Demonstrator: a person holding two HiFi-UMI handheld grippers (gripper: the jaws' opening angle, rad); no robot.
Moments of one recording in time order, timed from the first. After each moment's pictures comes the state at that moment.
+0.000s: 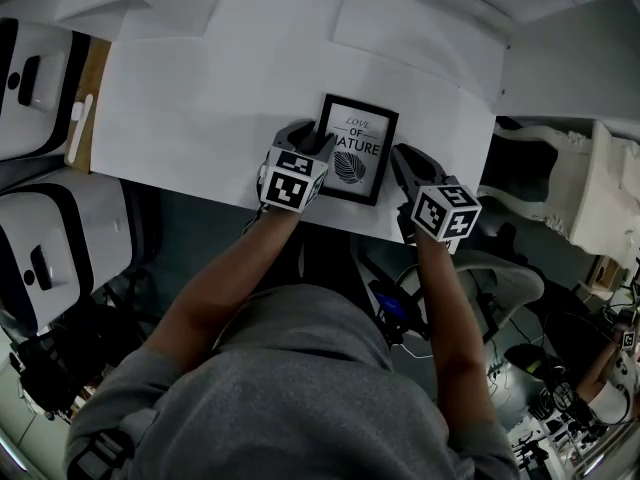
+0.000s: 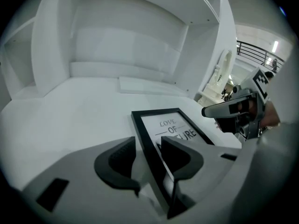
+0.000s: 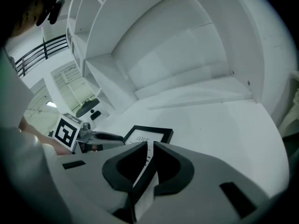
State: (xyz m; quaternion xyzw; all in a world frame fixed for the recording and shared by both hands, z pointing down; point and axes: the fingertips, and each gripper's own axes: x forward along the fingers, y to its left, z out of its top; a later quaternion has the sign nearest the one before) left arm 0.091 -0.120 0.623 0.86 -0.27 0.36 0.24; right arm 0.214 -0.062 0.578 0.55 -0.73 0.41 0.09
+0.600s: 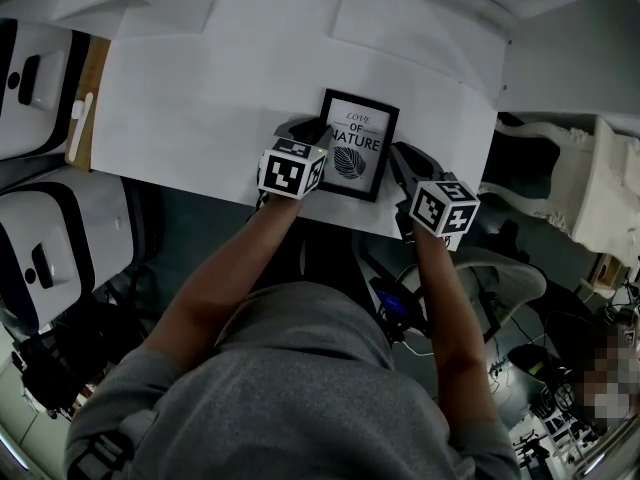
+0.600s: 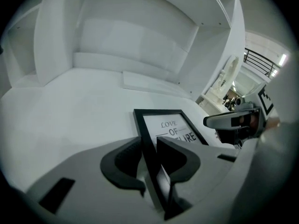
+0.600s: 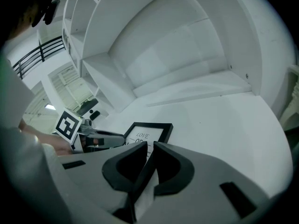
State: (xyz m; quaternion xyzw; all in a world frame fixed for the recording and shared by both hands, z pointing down) left arm 0.092 -0.124 0.628 0.84 -0.27 0.36 0.29; right arm 0.210 -0.058 0.589 0.54 -0.72 0.43 0.09
